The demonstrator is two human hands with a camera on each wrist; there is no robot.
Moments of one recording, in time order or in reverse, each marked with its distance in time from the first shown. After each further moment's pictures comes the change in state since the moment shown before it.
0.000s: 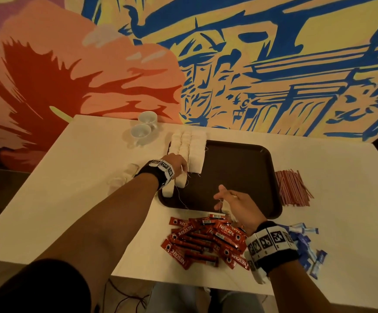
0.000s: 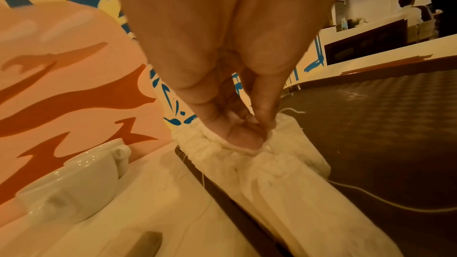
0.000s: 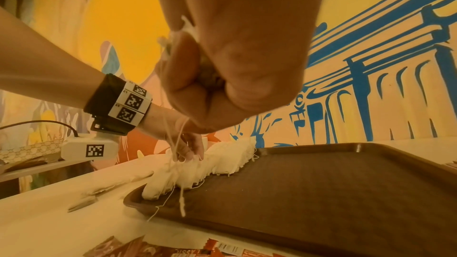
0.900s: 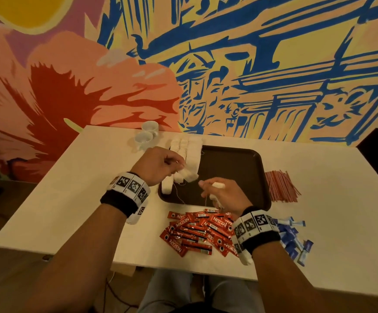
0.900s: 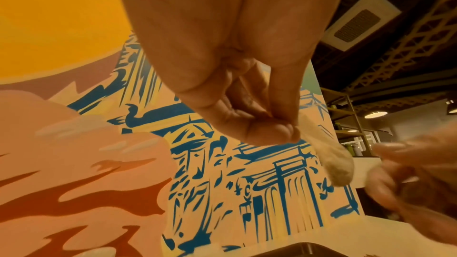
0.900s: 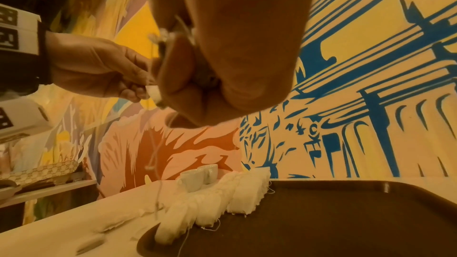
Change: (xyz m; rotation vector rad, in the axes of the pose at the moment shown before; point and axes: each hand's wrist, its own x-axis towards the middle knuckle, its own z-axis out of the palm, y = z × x) left_hand -0.167 0.034 -0.055 -0.597 0.356 0.192; right_hand -0.040 -0.014 0.009 0.003 -0.060 -0.271
